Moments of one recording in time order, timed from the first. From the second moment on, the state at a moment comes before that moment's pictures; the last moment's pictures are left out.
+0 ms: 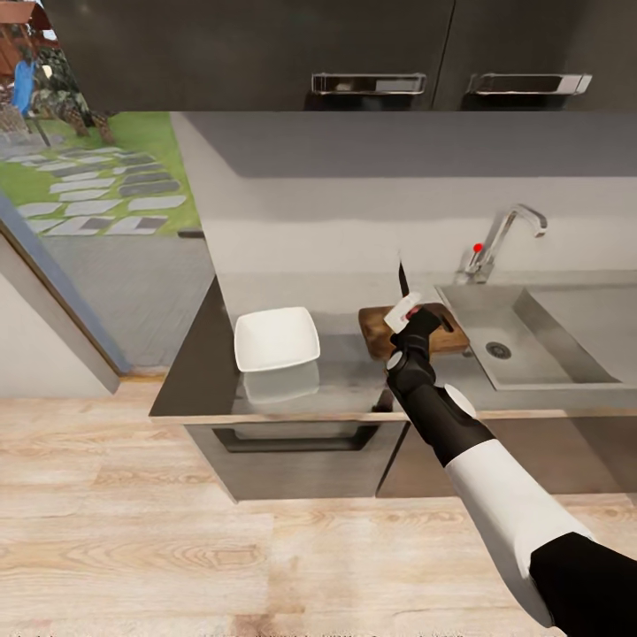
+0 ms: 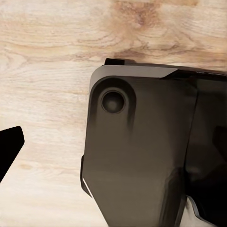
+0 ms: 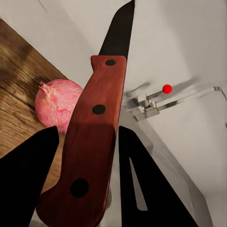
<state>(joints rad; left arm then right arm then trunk) -0.25 -0.06 -0.14 0.07 0.23 -0.34 0.11 -0.98 0.02 0.37 -0.99 0.73 0.66 -0.19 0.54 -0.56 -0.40</state>
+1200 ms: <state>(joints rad) -0.25 -0.06 -0.14 0.07 0.23 -0.34 0.11 -0.98 0.03 0.35 -0.99 0.73 0.66 -0.32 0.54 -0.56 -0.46</state>
